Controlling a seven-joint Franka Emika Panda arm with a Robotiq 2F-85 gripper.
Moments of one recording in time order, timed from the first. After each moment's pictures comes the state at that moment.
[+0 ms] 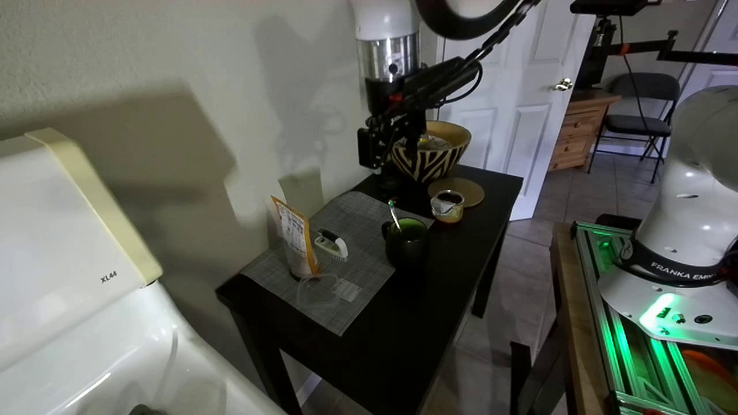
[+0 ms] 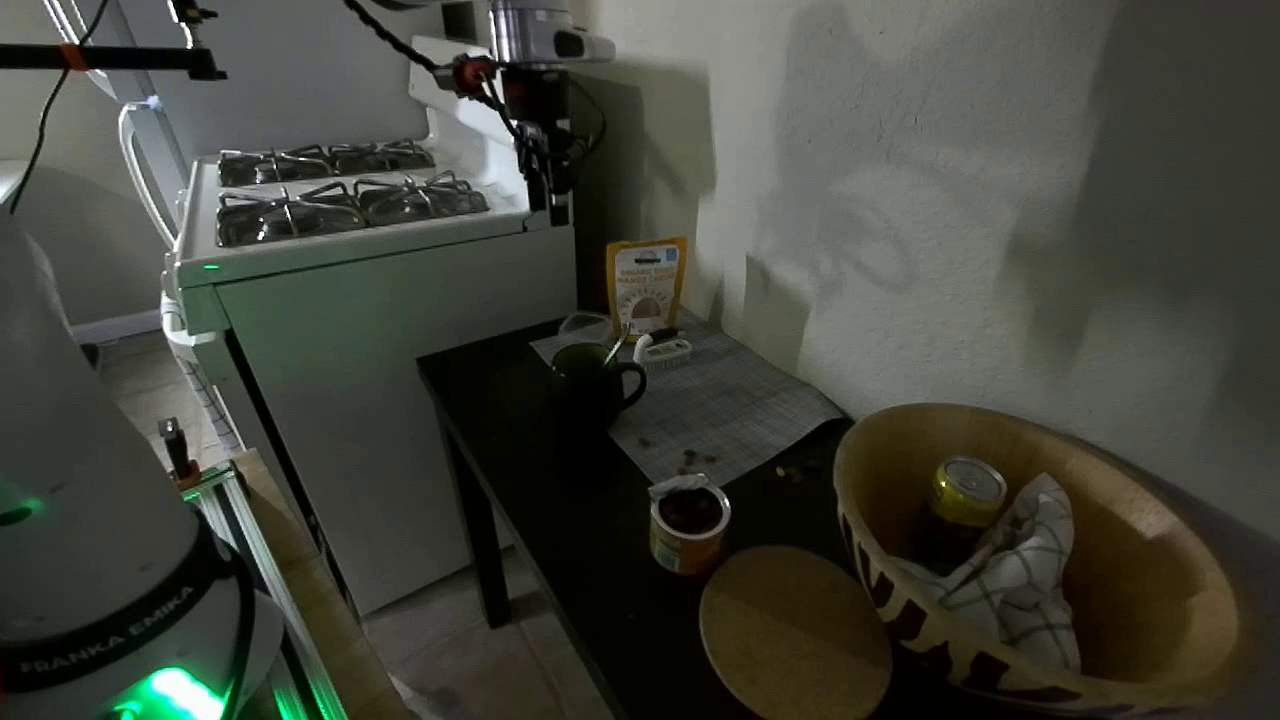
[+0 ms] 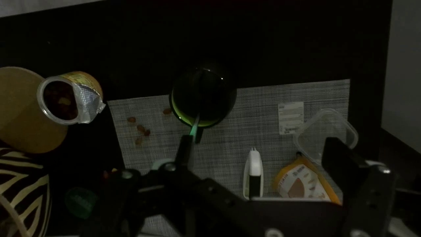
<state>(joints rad) 0.02 -0.15 0.25 -2.24 -0.08 2.05 0.61</state>
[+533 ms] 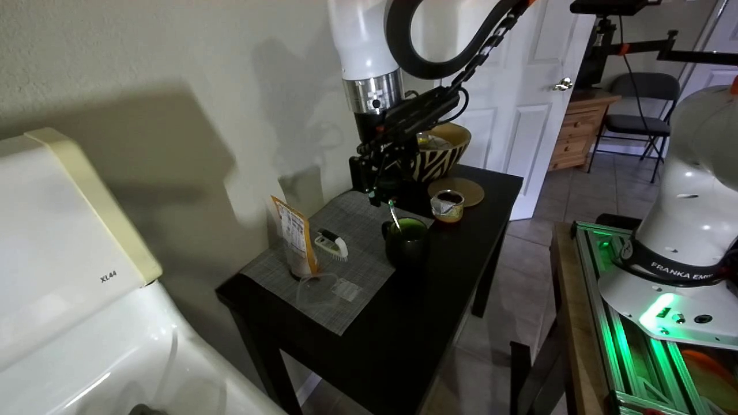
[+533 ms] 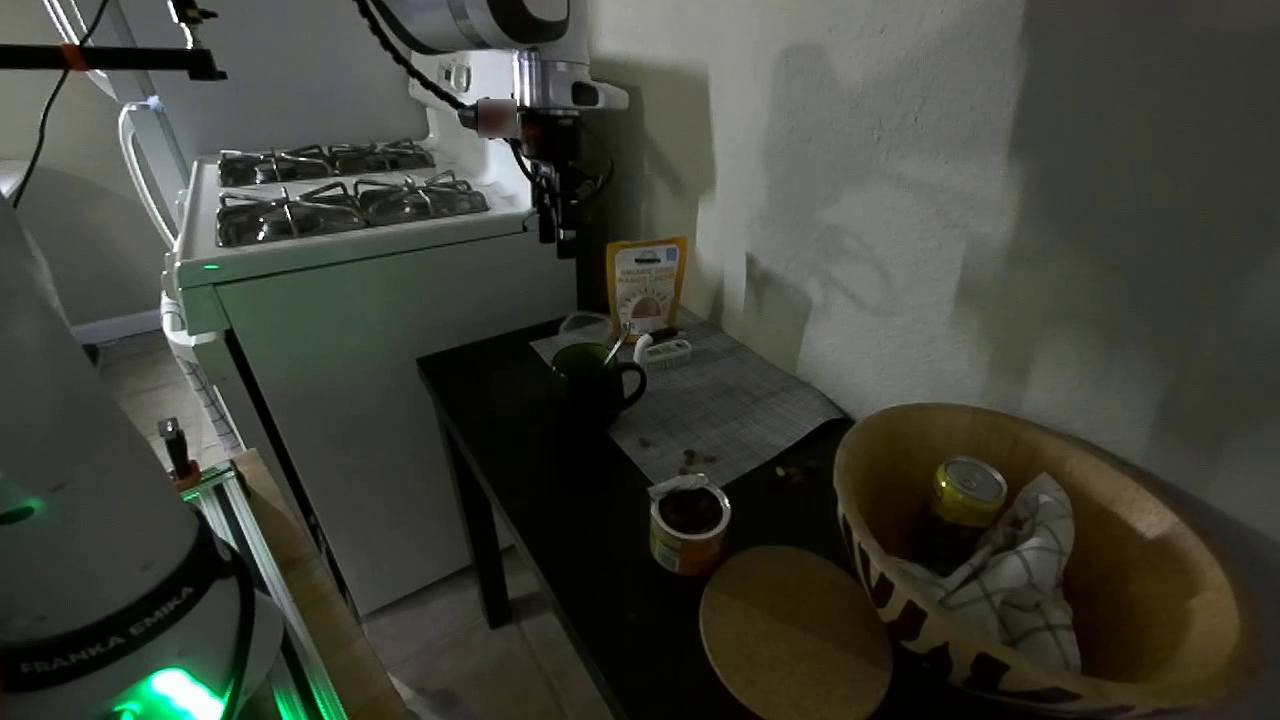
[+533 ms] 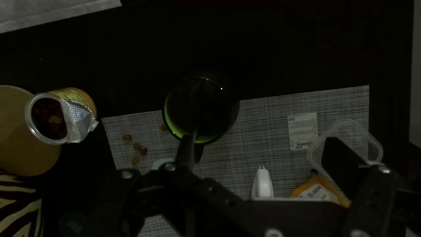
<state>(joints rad) 0.04 -0.02 0.23 -2.20 -0.11 2.06 0.67</state>
